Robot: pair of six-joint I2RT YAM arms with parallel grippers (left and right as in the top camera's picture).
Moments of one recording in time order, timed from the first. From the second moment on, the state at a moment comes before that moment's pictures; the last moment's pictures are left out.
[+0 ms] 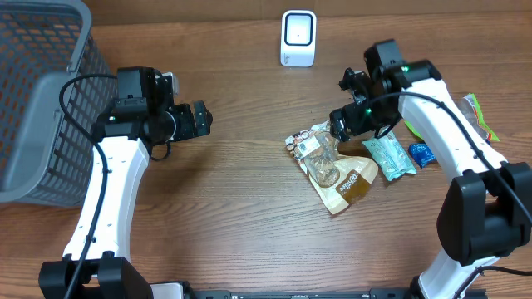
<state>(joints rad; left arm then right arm) 0.05 1.52 1.23 -0.78 0.20 -0.18 0.22 1.89 1.52 -1.03 -0.27 -0.20</state>
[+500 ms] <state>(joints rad) 0.05 1.52 1.23 -0.78 0.20 -0.18 0.22 1.89 1.11 -0.66 -0.56 -0.37</state>
